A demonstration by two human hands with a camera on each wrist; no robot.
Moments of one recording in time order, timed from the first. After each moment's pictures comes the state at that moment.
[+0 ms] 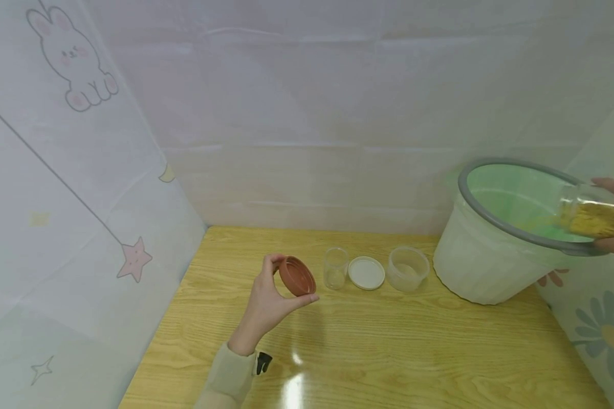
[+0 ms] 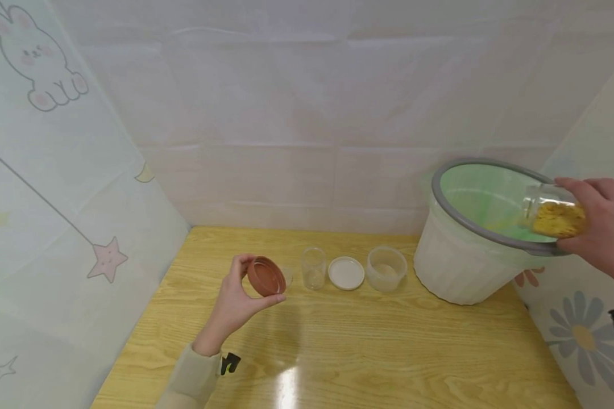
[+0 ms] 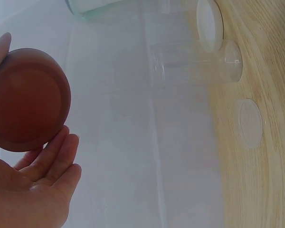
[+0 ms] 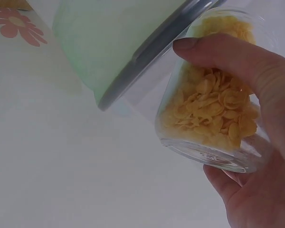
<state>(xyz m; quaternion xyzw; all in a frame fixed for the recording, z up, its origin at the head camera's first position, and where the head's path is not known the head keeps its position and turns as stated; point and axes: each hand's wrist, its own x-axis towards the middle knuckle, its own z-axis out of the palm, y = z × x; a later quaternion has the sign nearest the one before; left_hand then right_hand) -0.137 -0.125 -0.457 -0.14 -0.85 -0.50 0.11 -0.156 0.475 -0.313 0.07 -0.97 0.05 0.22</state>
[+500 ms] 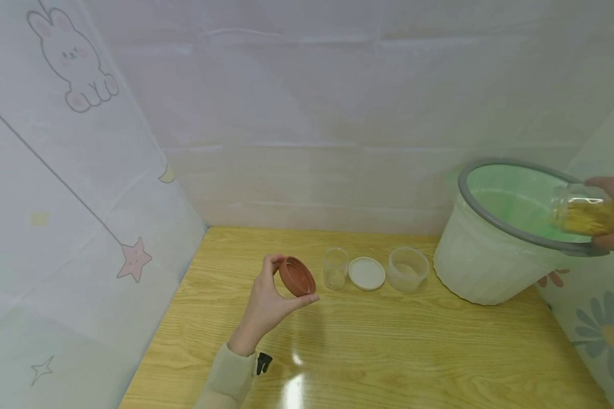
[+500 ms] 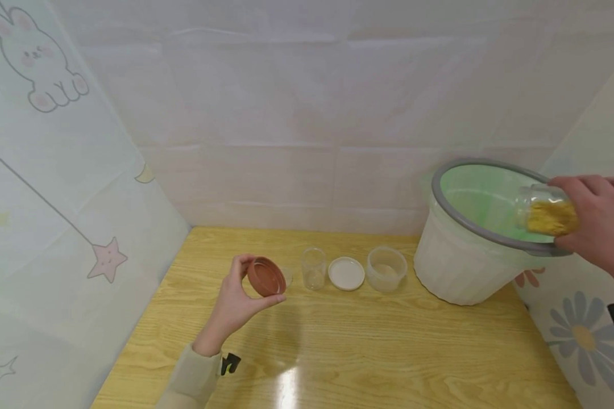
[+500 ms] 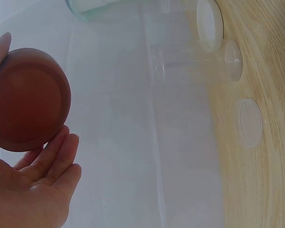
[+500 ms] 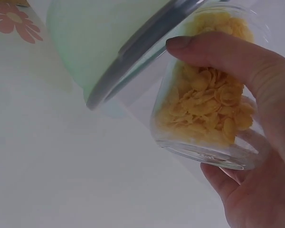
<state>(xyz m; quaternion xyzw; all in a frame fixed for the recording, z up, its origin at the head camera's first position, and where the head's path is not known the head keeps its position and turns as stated) -0.136 -0.122 -0.456 -0.14 -0.85 -0.50 0.12 -0.158 0.456 -0.304 0.06 -0.97 0.08 0.23</state>
